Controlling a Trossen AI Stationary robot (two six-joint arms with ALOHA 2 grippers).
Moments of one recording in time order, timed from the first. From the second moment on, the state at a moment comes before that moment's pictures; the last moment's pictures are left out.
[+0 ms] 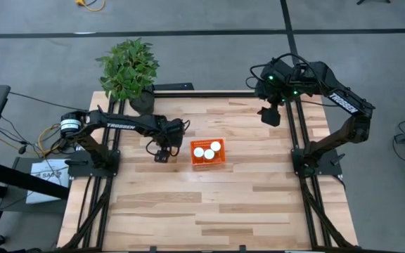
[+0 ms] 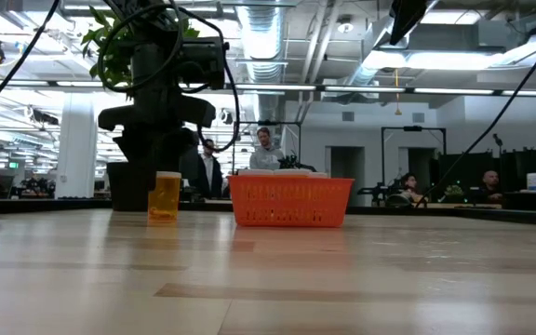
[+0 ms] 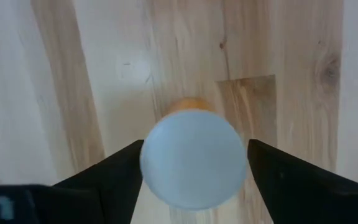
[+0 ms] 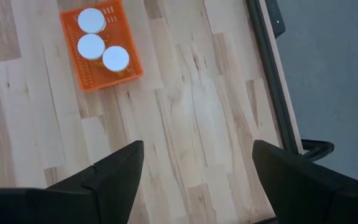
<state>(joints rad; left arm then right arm) 0.23 1.61 0.99 -0.76 0.03 0.35 -0.40 1.43 1.84 -1.54 0.00 -0.25</state>
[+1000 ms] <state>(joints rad) 0.23 1.61 1.01 -0.75 0.01 0.37 -0.40 1.43 1.84 -1.54 0.00 -0.24</state>
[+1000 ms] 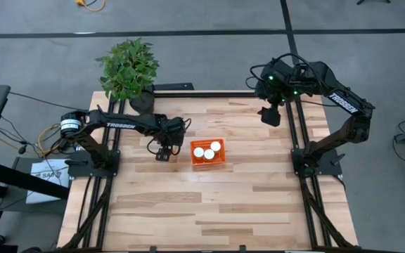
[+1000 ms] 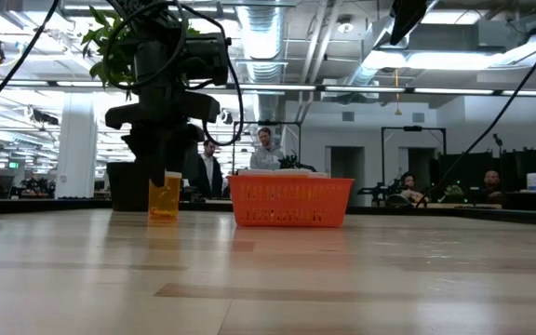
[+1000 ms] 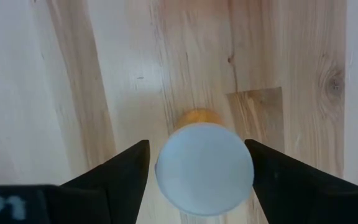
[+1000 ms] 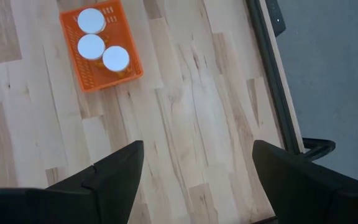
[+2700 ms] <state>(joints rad) 0.23 1.60 1.37 -0.90 -0.06 0.39 -0.41 1.41 1.84 -1.57 0.00 -0.33</state>
